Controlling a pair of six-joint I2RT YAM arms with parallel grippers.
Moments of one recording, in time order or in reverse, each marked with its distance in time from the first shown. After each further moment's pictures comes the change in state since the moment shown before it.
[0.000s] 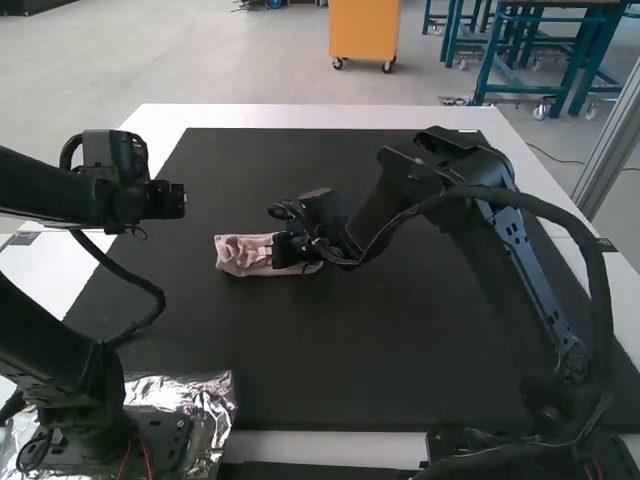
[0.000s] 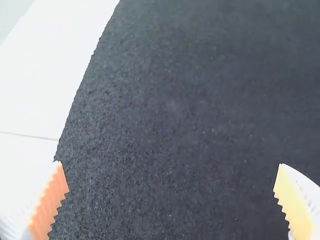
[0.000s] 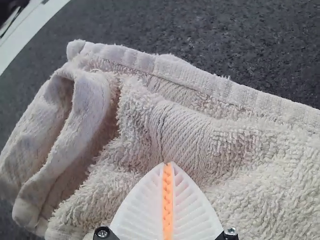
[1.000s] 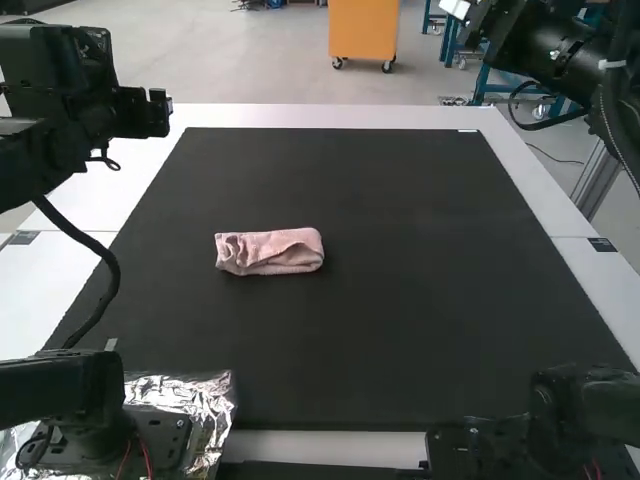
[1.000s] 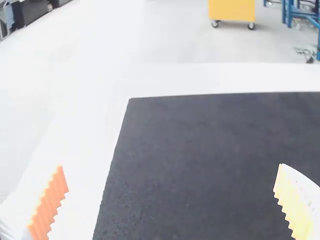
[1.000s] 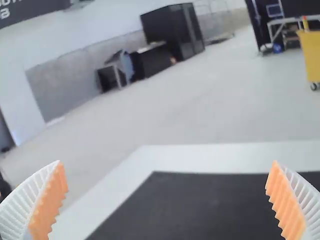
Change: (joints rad) left arm -0.097 -0.430 0.232 -0.278 0.005 0.045; right arm -0.505 -1.499 -0.258 -0.583 0.105 -0.007
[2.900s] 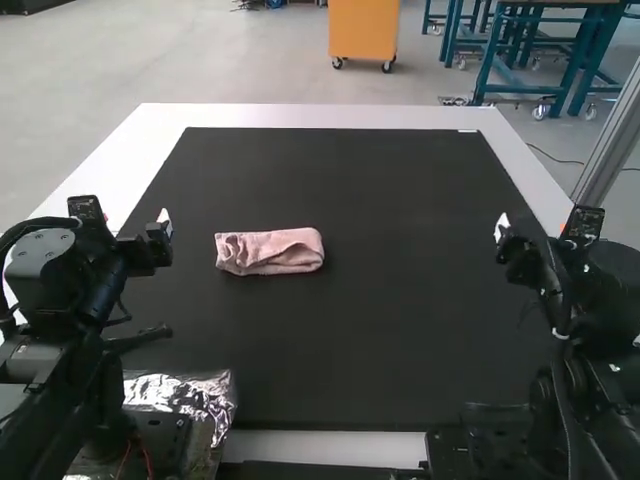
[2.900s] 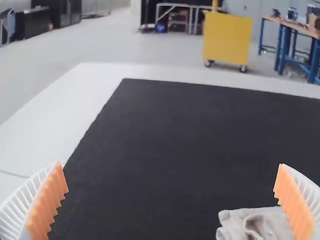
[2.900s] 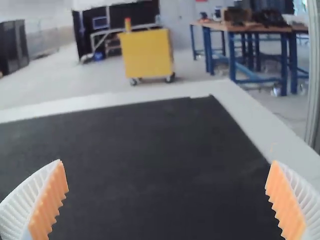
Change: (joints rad) left arm 0.000 -0.888 -0.819 0.058 -0.002 -0.156; right arm -0.225 -0.839 -0.975 -0.074 0.351 -0.217
